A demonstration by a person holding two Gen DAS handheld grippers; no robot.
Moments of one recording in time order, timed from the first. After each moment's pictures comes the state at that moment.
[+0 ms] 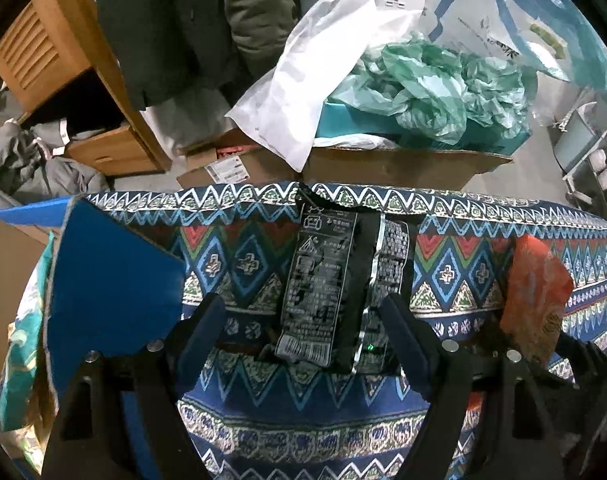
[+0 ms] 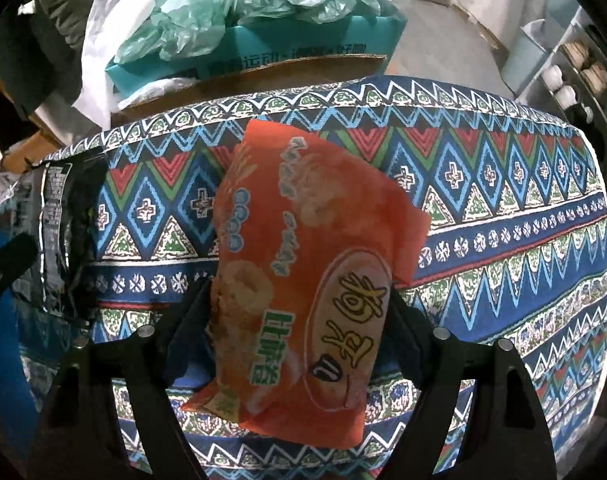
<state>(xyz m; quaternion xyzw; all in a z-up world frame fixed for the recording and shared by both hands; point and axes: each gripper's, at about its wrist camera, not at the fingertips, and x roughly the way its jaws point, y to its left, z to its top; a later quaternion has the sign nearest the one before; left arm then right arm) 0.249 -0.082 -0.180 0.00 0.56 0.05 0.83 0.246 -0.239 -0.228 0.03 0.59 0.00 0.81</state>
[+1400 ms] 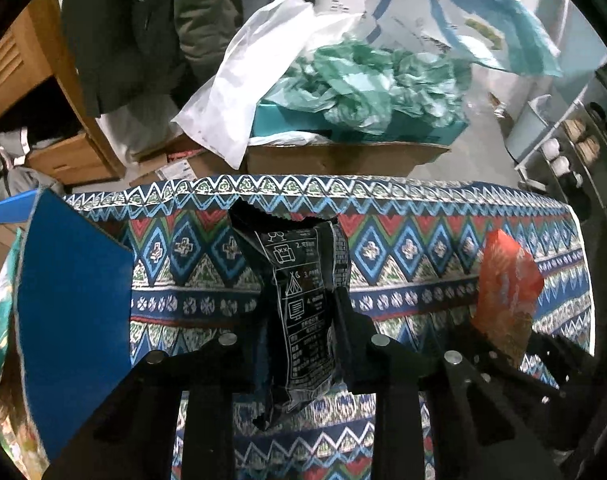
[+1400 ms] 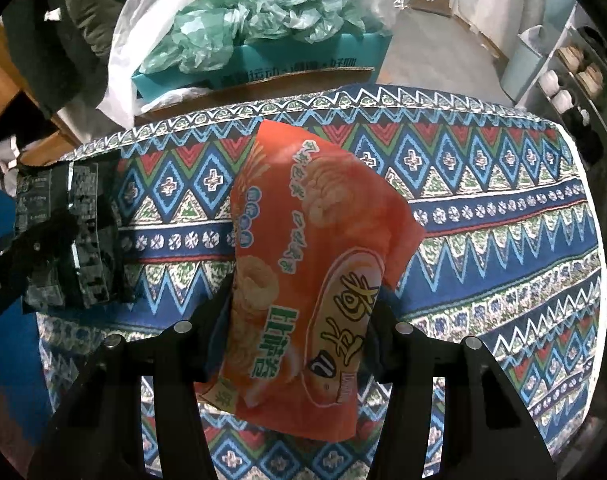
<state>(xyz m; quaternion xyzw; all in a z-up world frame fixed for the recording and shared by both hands) 0.216 -0.105 -0.163 -0.03 0.55 -0.03 0.84 0.194 -0.264 -0.185 0.03 0.57 0.02 0.82</state>
